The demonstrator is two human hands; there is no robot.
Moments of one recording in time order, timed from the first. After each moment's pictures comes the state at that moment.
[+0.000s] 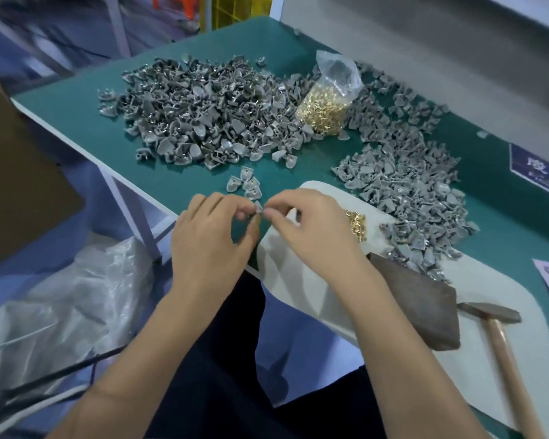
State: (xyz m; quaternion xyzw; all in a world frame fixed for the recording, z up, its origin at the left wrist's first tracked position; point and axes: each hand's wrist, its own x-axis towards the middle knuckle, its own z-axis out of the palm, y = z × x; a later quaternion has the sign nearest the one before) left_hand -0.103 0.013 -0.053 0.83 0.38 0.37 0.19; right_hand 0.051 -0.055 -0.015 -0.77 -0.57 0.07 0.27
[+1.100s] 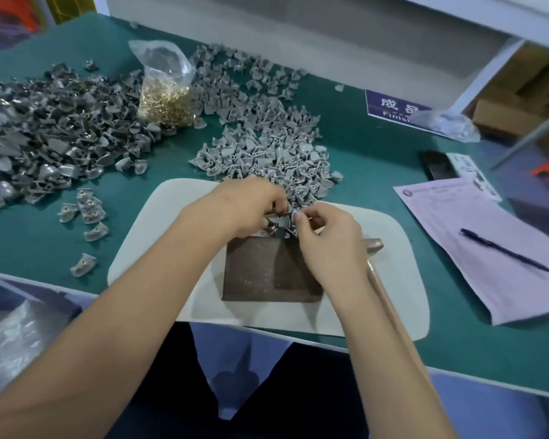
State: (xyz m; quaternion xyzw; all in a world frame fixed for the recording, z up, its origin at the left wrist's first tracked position) left_hand 0.105 -0.053 0.018 0.99 0.04 -0.09 0.13; right_hand 0.135 -0.222 -0.011 -0.92 -0.20 -0.03 0.35
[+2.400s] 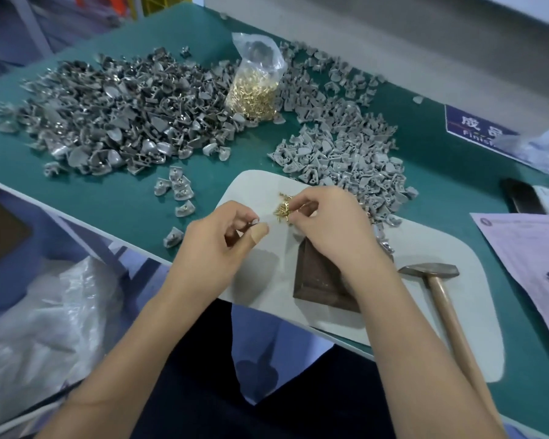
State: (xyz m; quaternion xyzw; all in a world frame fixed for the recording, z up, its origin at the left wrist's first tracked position) left_hand -0.043 -0.019 -0.062 0.77 0.26 0.29 0.51; right_hand 0.119 -0.125 -0.002 -0.90 -0.36 0.10 0.22
